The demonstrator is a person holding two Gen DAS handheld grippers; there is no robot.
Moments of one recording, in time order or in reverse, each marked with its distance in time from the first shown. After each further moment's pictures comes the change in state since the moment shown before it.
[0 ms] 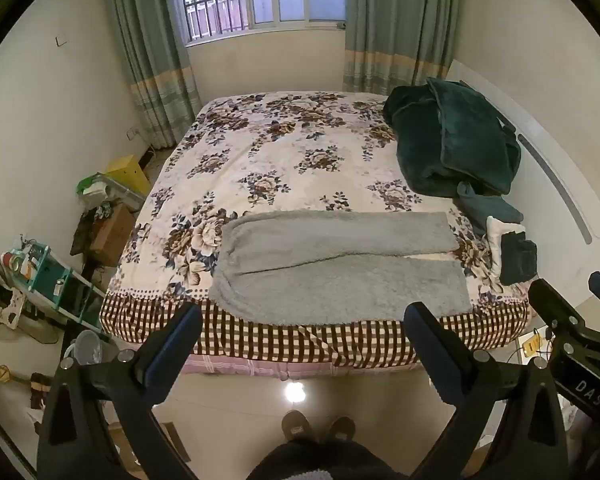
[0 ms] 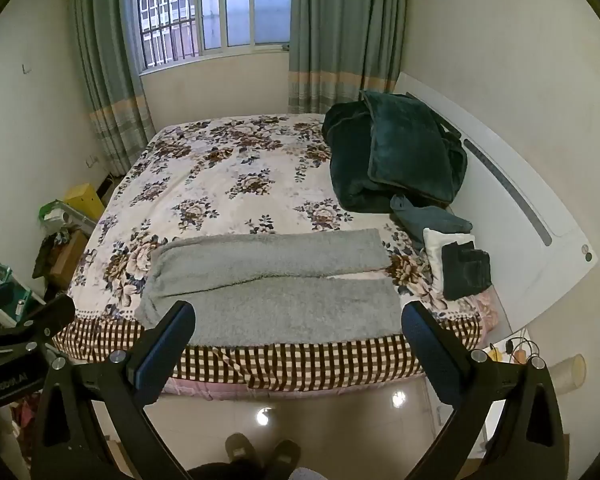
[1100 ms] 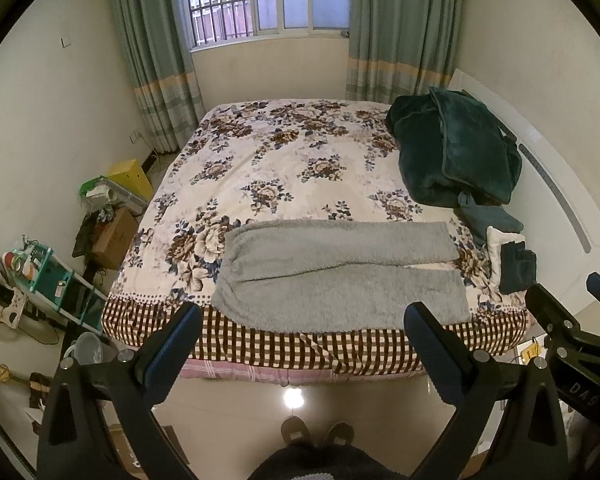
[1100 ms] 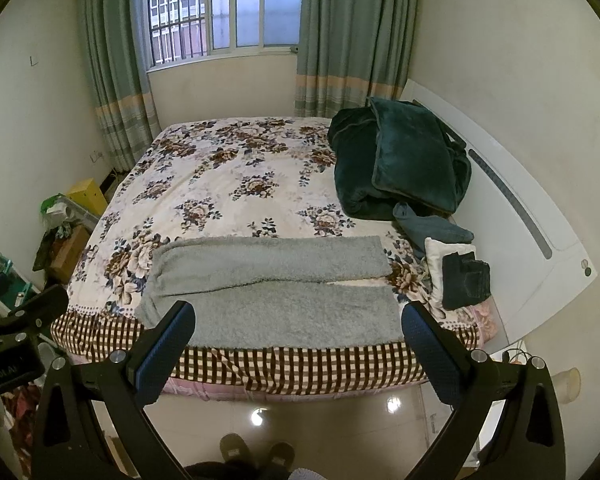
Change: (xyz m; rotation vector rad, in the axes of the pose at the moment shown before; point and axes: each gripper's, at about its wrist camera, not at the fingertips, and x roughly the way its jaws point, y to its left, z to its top) left arm -0.007 0.000 0.008 -0.015 -0.021 -0.005; right arm 0.000 0.002 0.005 -0.015 -0.003 -0.009
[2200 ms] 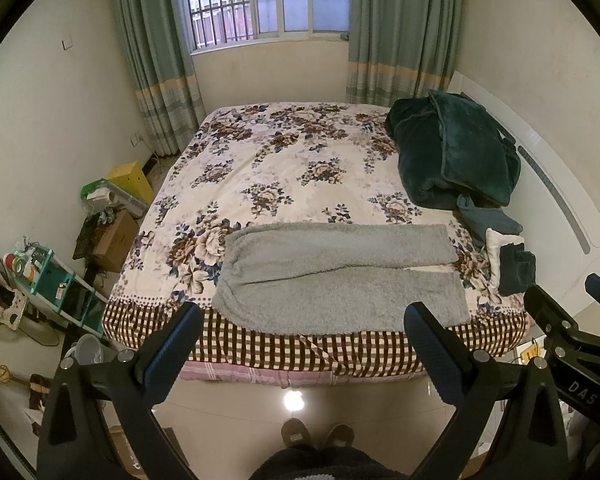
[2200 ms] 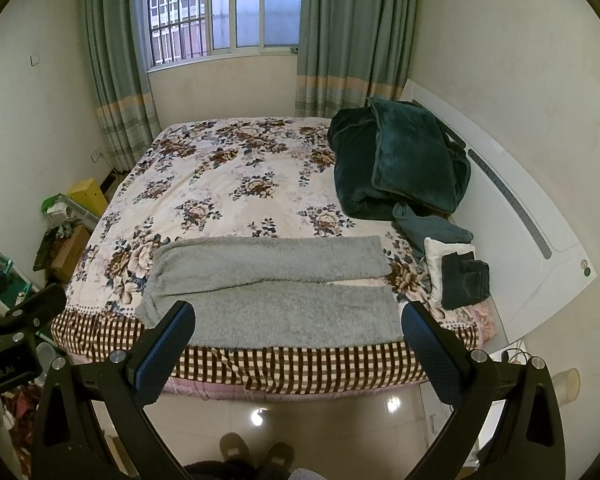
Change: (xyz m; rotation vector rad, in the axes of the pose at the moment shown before) left arm -0.005 0.001 0.008 -0.003 -0.008 -0.001; right arm -0.002 -0.001 0.002 -0.006 0.000 0.003
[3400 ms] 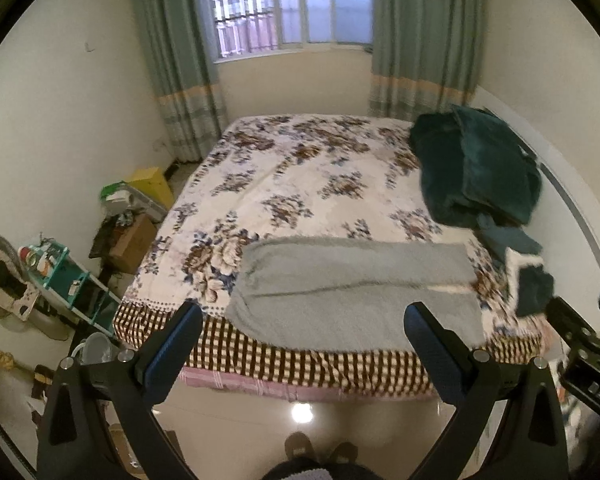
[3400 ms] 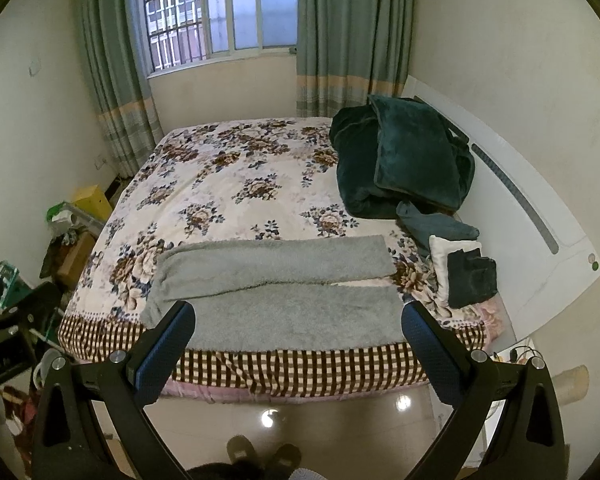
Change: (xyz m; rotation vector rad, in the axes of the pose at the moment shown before) left arm 0.026 0.004 0.022 -0.061 -0.061 0.104; right arm 0.001 -0.011 0.021 0.034 -0.003 0.033
